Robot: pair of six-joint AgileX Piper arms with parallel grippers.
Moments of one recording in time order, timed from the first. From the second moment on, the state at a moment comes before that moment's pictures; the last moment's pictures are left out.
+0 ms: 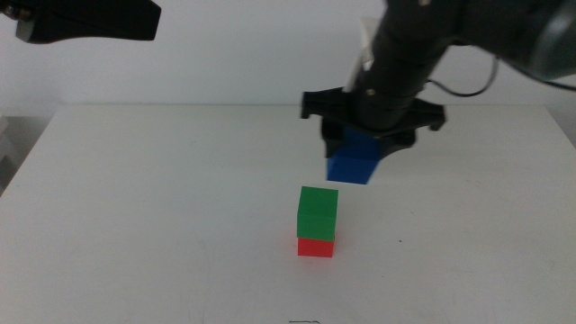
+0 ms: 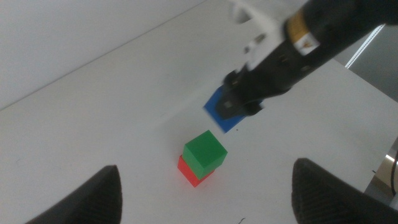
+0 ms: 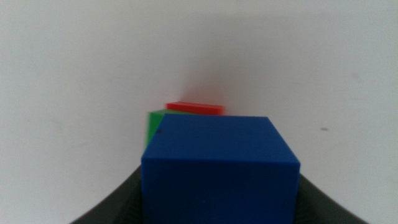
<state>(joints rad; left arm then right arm) 0.01 1.17 -1.51 -0.78 1.26 0.68 0.64 1.82 -1.80 -0.05 1.25 0.68</state>
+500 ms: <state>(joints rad) 0.01 1.17 -1.51 -0.78 1.26 0.68 0.72 1.97 -1.89 -0.09 1.24 0.79</state>
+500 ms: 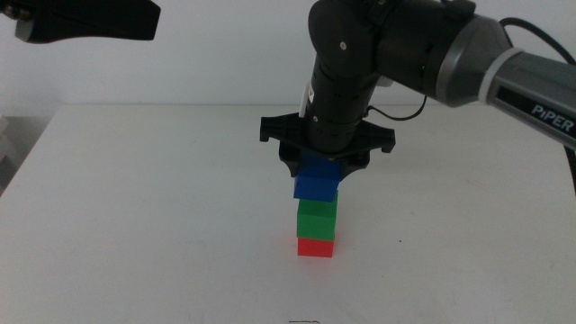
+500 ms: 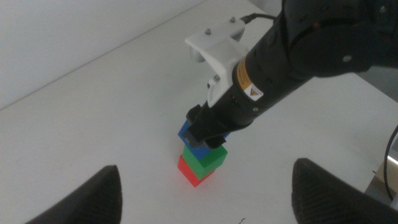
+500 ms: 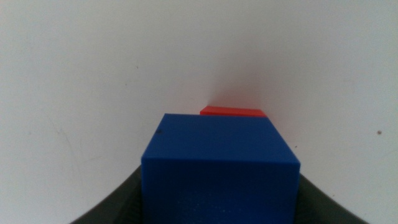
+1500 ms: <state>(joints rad) 0.01 1.17 -1.51 -0.78 1.26 0.68 0.77 1.96 -1.84 -0.17 1.23 0.92</state>
